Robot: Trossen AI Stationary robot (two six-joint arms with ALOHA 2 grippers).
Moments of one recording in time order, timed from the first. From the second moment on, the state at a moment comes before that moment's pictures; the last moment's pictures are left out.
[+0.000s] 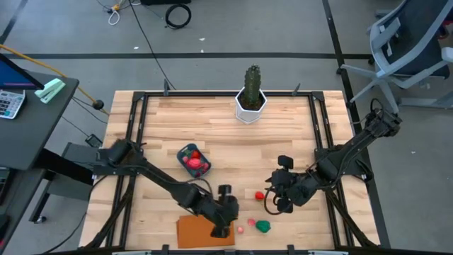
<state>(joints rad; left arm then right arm) -0.53 2.01 1.52 -0.30 -0.28 -0.32 0.64 1.34 1.09 -0.67 0.47 0.63</state>
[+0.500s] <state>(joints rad) -0.54 2.23 1.77 -0.46 -0.13 -0.36 0.69 1.34 1.09 -0.67 0.51 0.64</state>
